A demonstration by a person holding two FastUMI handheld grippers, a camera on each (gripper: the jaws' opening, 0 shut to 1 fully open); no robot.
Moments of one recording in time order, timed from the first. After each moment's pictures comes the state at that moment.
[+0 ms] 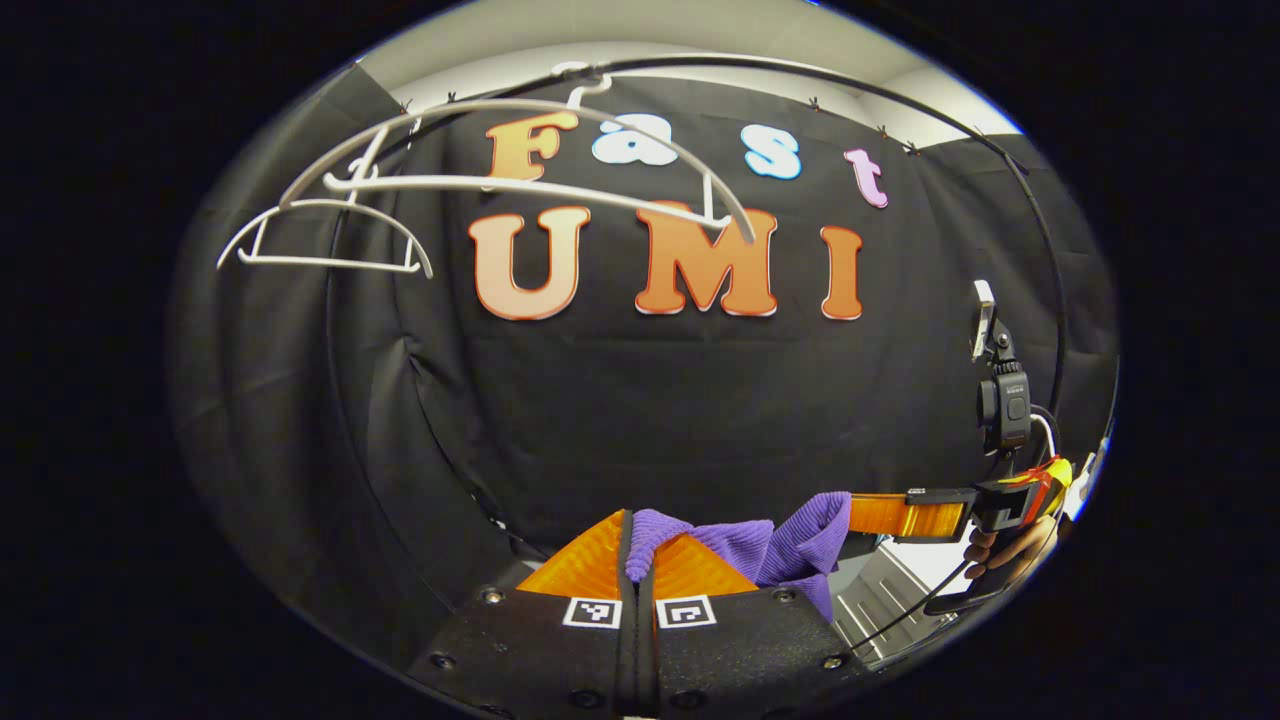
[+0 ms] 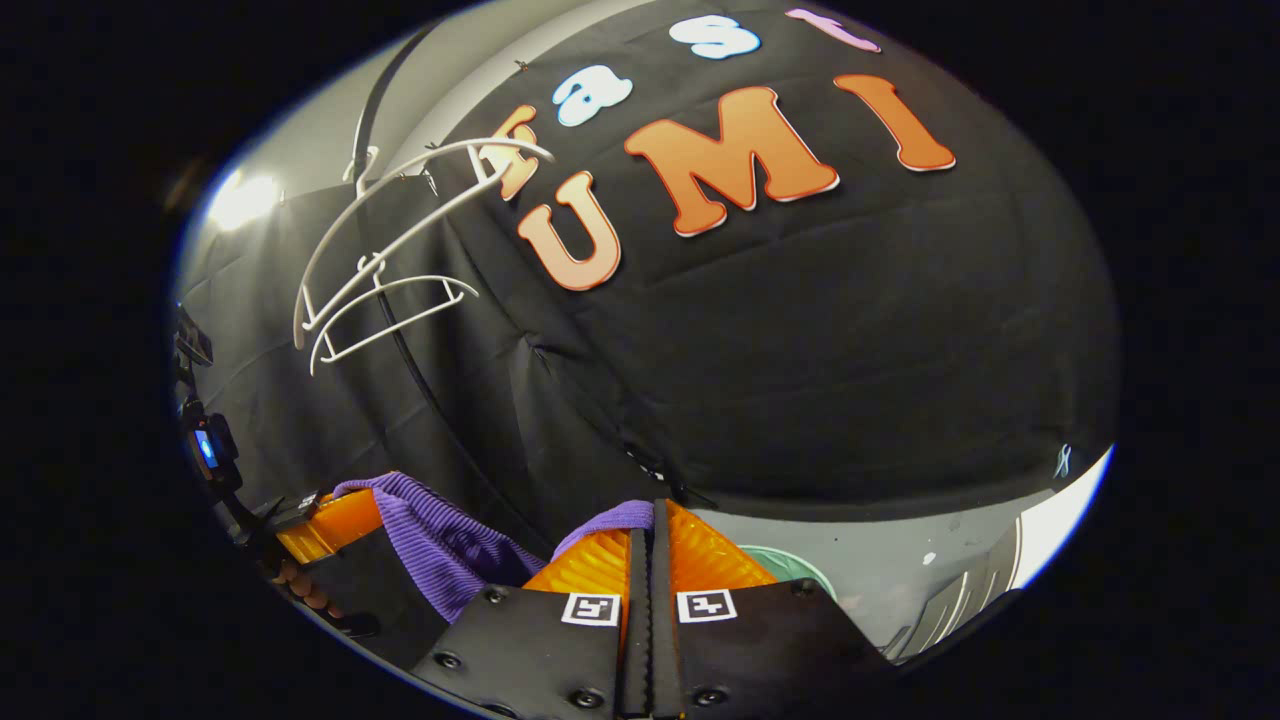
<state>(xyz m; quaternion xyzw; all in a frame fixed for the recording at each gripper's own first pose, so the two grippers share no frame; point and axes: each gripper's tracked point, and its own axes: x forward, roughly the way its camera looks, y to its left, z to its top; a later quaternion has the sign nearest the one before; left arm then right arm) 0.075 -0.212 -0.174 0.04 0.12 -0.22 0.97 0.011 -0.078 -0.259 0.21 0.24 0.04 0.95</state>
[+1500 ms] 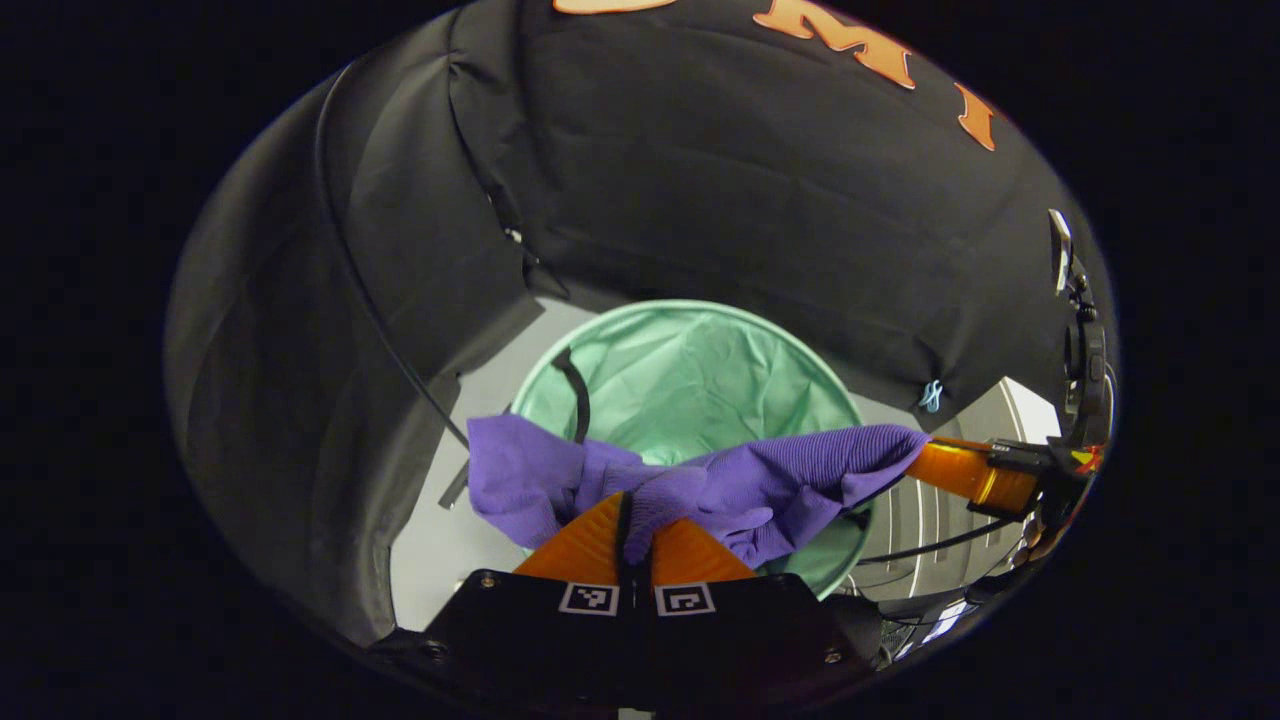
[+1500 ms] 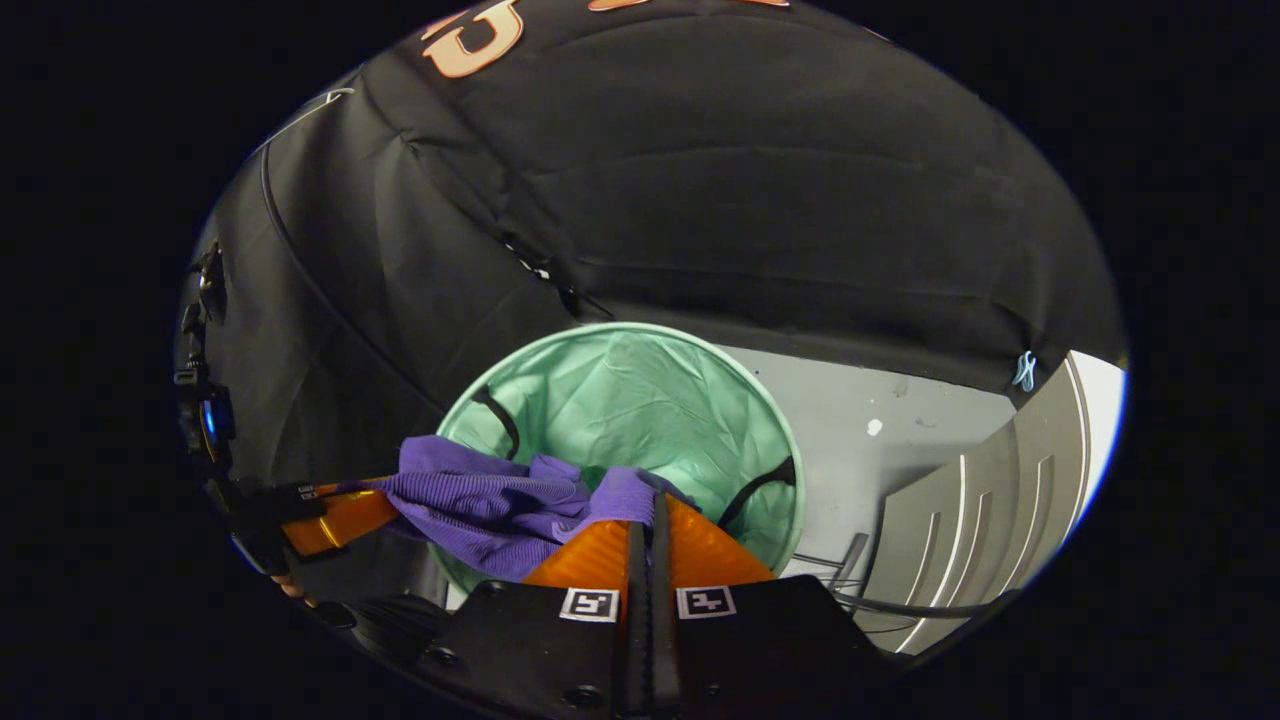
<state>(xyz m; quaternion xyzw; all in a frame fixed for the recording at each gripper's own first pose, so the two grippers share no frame) 0.065 -0.162 -0.568 0.02 0.49 -0.12 0.86 -0.057 -0.085 -0.610 0.13 0.51 -0.05 0.85</state>
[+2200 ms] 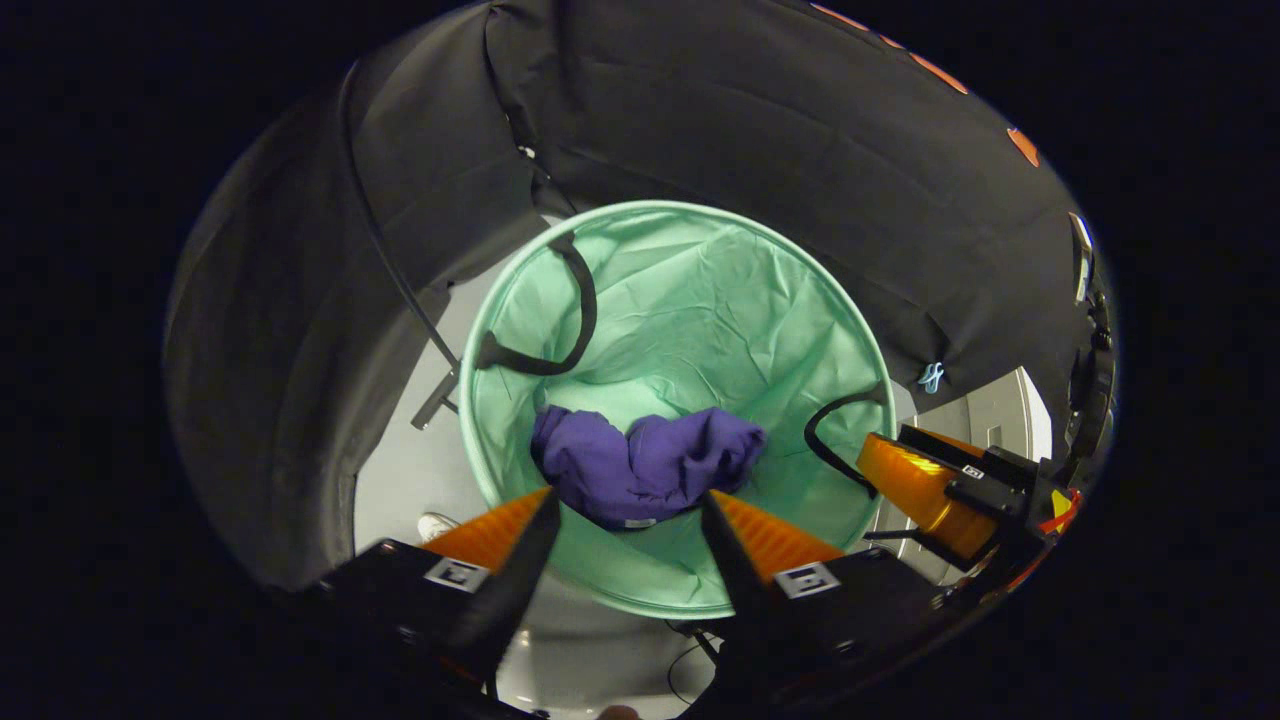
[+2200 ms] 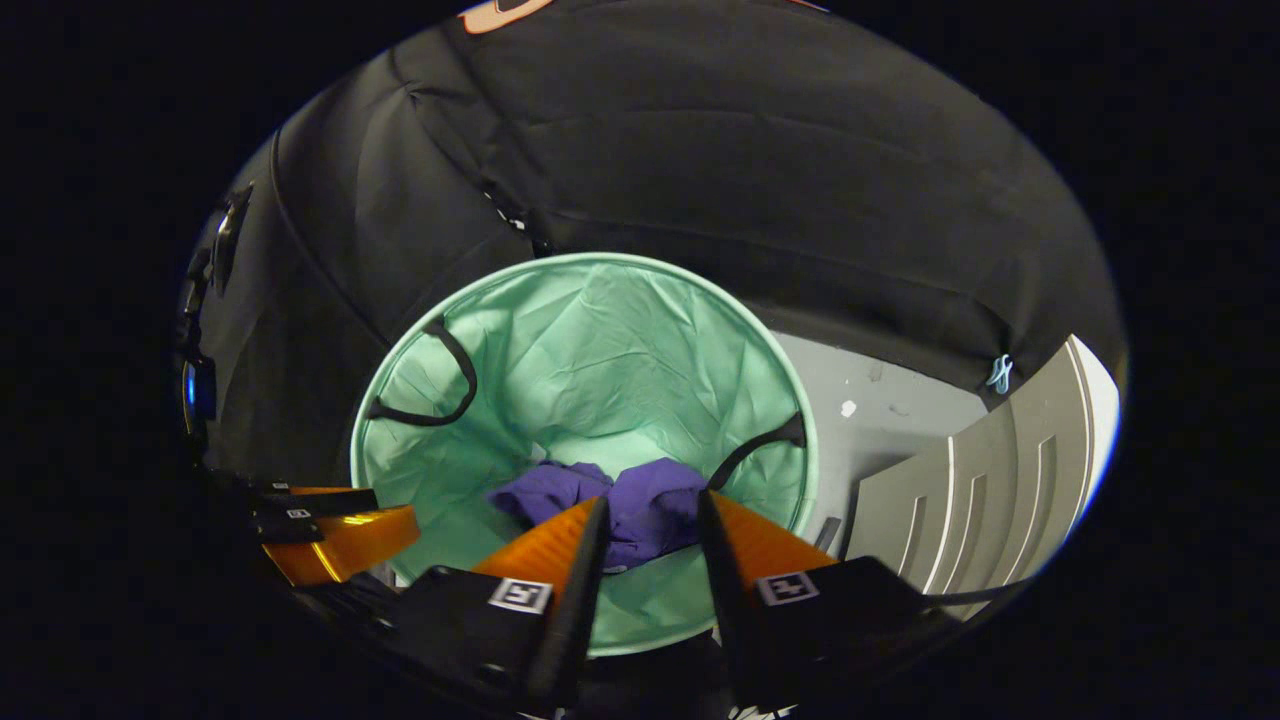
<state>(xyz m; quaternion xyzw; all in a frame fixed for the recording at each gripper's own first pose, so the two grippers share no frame) 0.041 -0.165 -0.592 -0.01 0.55 -0.10 0.83 -0.077 -0.070 -0.642 0.08 0.52 -0.07 0.85</state>
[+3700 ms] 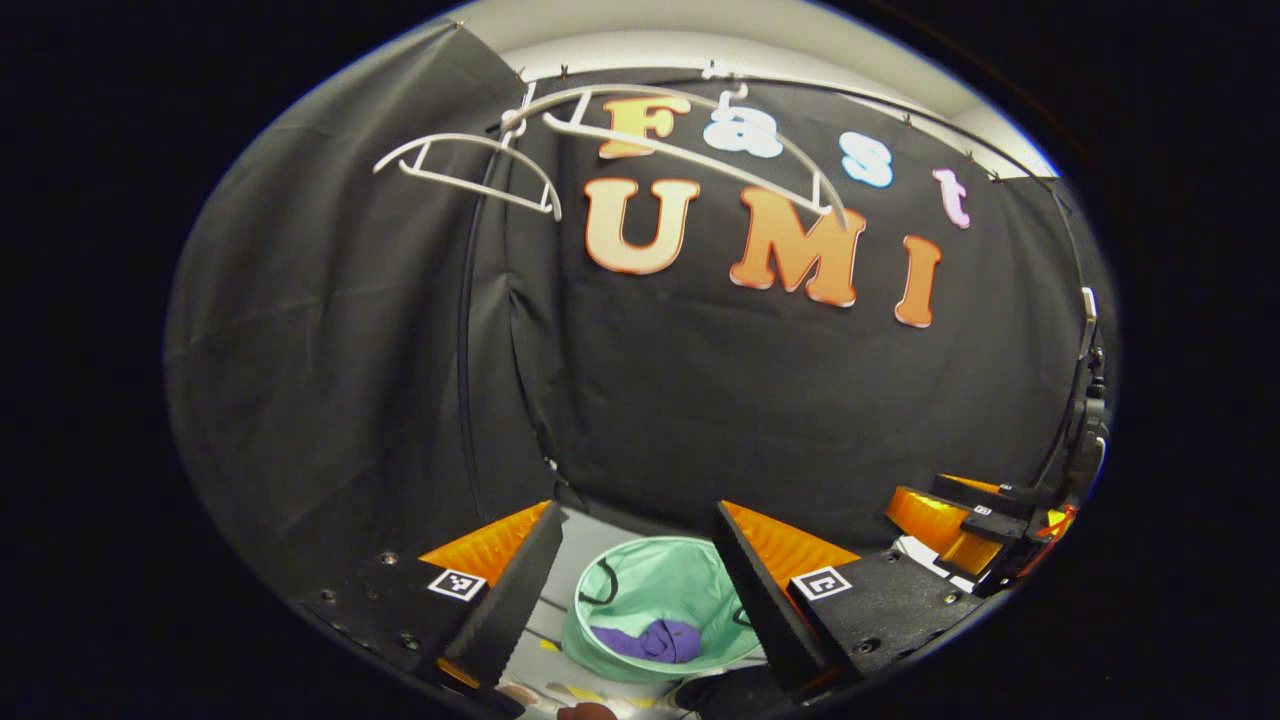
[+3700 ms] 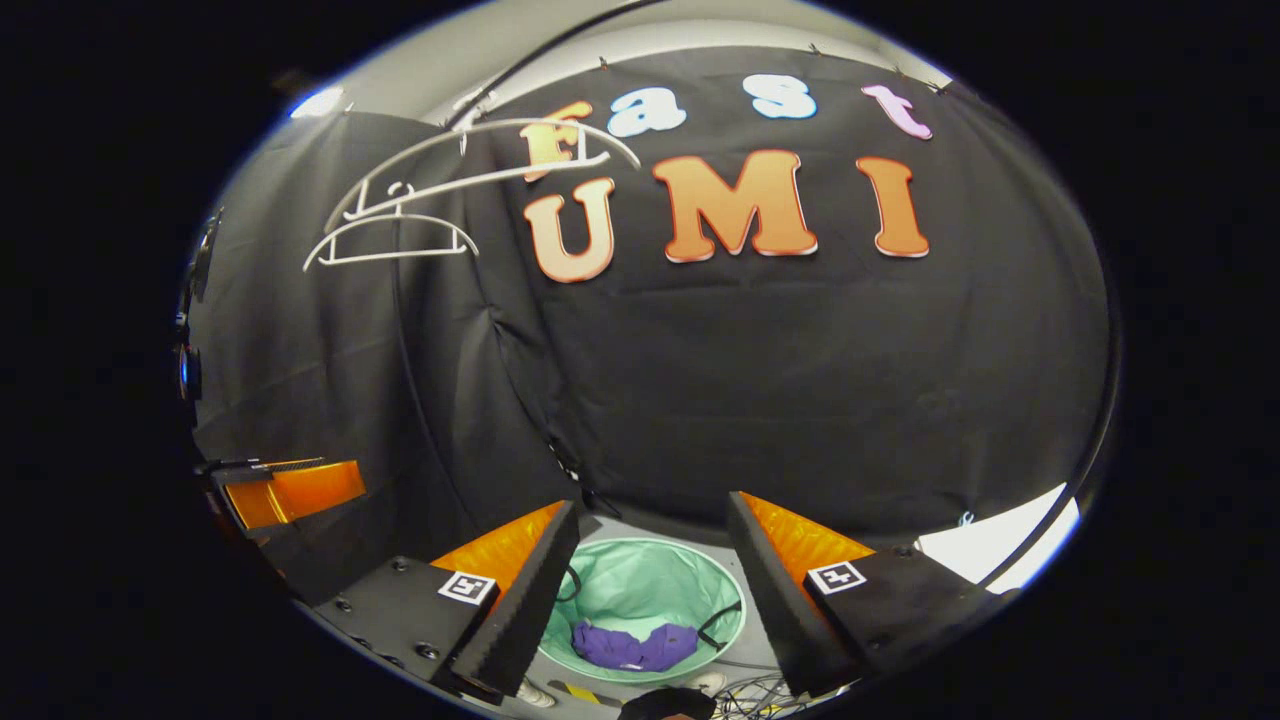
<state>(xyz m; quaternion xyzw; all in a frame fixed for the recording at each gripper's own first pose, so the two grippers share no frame) 0.013 -0.118 -0.146 -0.02 0.13 -0.10 0.99 -0.077 -0.047 -0.204 0.04 0.17 -0.05 0.98</state>
